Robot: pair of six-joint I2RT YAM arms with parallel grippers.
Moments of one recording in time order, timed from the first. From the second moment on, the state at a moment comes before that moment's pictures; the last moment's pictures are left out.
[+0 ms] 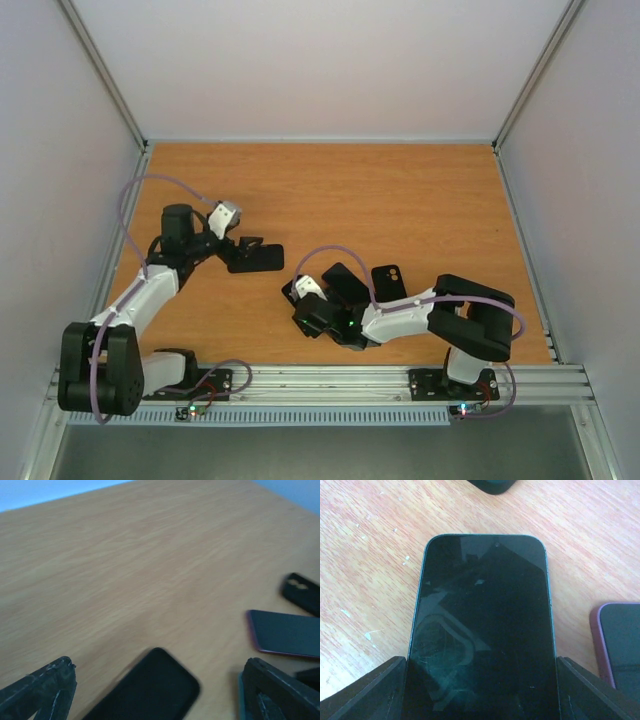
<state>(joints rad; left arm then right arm) -0.05 1.20 0.57 0.08 0.65 0.23 1.22 1.70 0.70 0.12 0.45 0.36</state>
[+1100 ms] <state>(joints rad) -0.06 1.82 1.19 -1.42 1.23 1.12 1.28 1.50 0.69 0.30 0.58 0.04</state>
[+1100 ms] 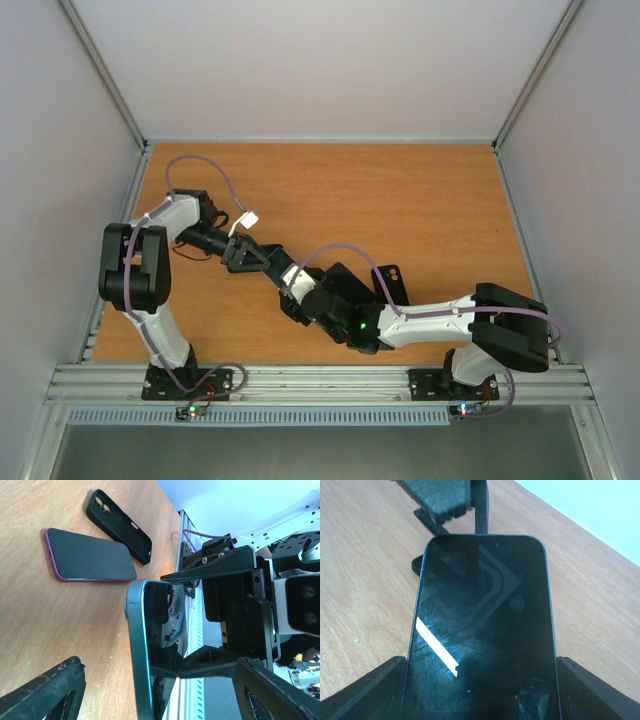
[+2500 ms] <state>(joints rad) -0.16 1.54 0.93 -1.00 1.09 0.85 1.22 1.25 0.57 0.48 0.61 0.12</state>
